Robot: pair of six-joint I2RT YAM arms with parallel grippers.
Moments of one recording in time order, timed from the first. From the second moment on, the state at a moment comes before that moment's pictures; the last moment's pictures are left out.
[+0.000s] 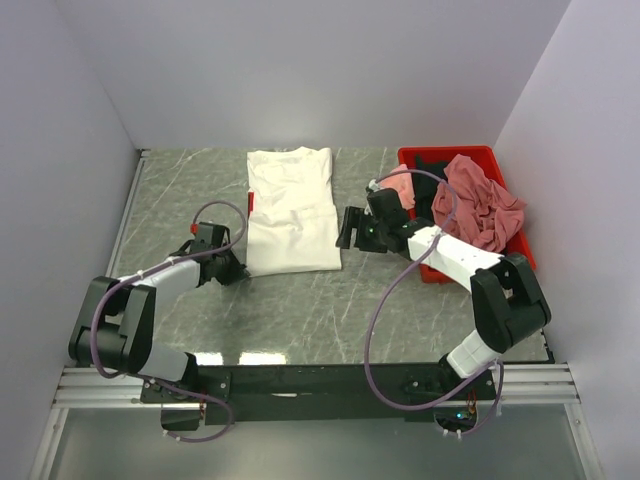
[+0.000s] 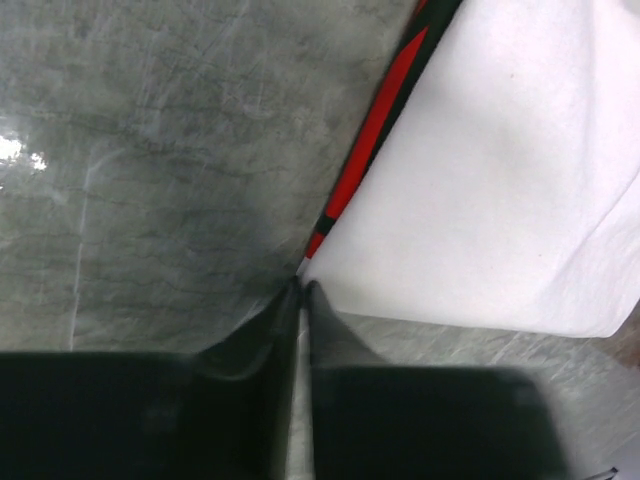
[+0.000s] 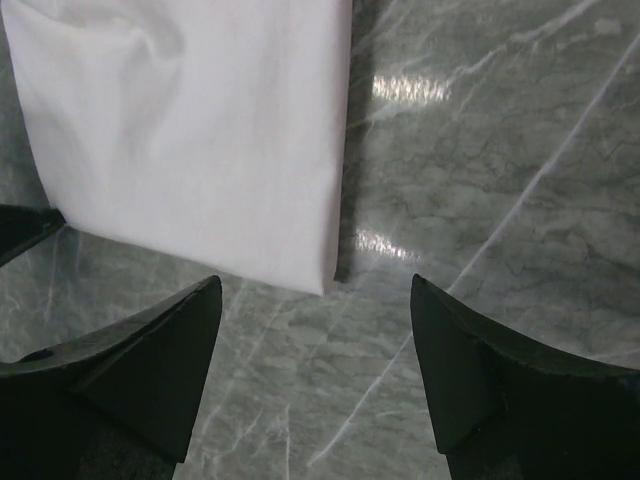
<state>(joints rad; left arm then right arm) -0.22 1.43 0.62 -0.16 0.09 -0.83 0.48 1.58 1.00 -0.23 -0.11 0.54</state>
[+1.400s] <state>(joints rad) -0.22 1.39 0.57 -0.09 0.09 -0.83 0.55 1.79 1.04 -0.28 -0.24 0.42</state>
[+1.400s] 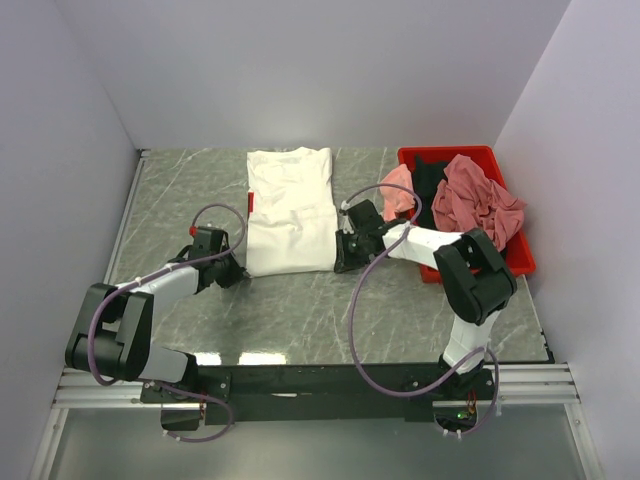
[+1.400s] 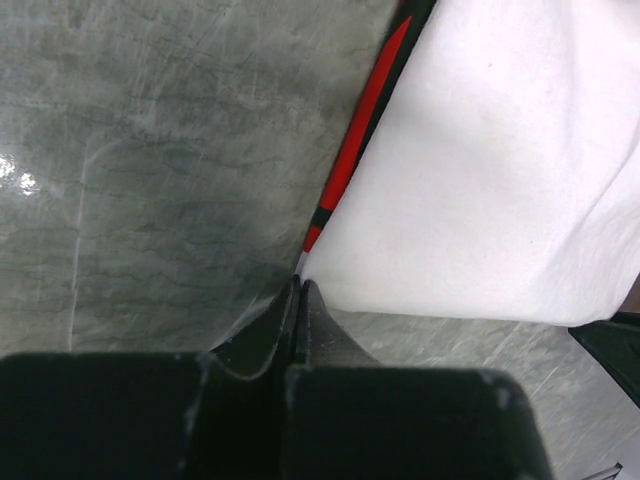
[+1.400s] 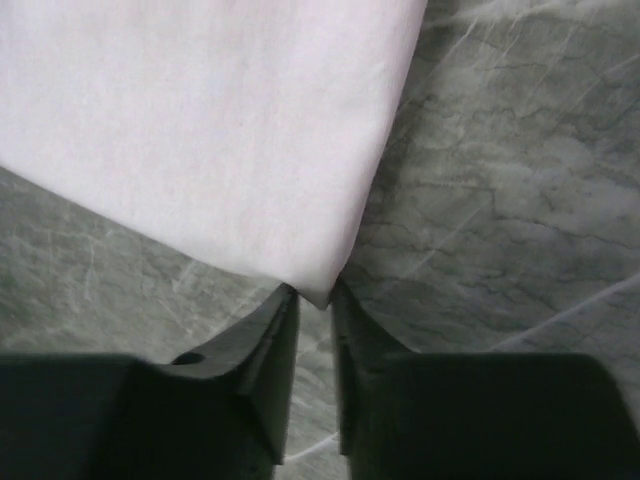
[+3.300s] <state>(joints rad) -0.23 0.81 0.79 -0.45 -0.11 -0.89 0.49 1.28 0.99 -0.46 -0.90 0.45</state>
